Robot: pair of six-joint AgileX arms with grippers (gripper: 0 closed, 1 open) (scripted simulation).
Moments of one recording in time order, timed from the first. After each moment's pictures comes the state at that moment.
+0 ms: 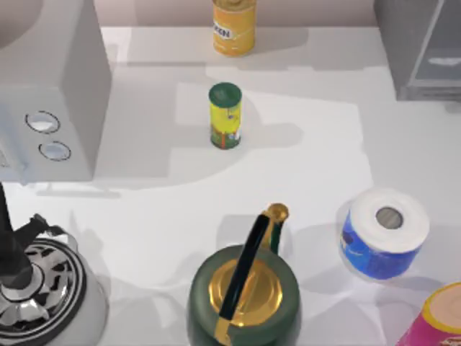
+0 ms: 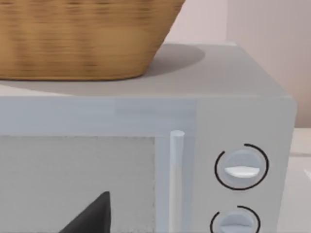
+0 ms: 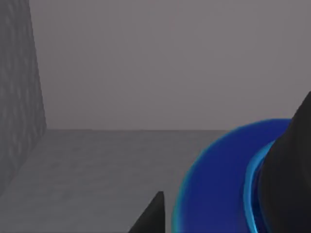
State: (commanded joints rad) left arm 0.00 0.00 0.00 0.00 0.00 0.00; right arm -0.28 2.11 0.98 1.12 -0.26 0.01
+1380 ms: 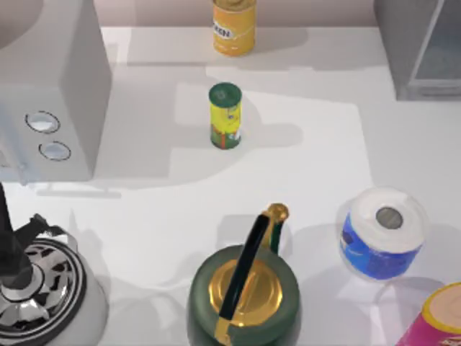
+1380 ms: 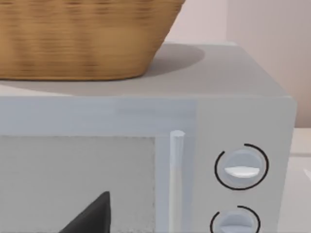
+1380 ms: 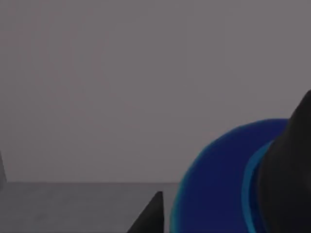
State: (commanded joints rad) left arm 0.00 0.00 0.00 0.00 0.00 0.00; right arm -0.23 2.38 1.49 0.88 -0.20 0.01
